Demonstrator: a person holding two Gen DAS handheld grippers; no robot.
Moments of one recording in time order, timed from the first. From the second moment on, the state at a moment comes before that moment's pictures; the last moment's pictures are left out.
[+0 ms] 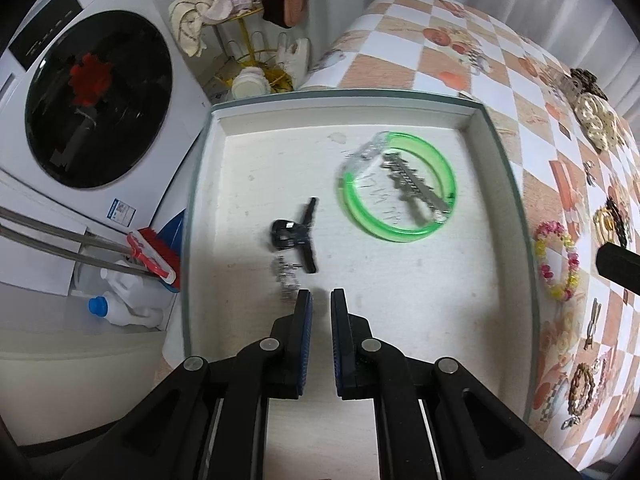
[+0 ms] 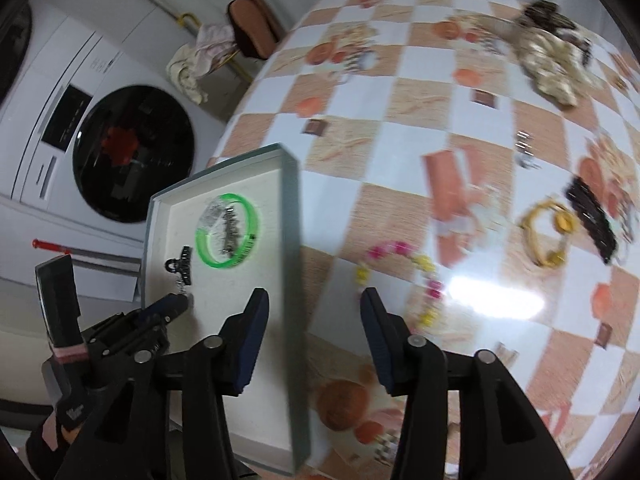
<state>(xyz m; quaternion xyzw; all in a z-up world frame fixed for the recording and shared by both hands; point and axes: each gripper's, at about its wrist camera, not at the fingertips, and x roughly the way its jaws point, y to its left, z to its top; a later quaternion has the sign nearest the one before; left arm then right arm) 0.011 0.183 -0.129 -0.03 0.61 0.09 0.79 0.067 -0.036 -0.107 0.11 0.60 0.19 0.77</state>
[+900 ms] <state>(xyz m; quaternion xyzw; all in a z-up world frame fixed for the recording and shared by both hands) 0.045 0.029 -0.099 0.03 0.59 -0.03 0.81 0.049 -0.210 -0.129 0.15 0.61 0.05 0.77</state>
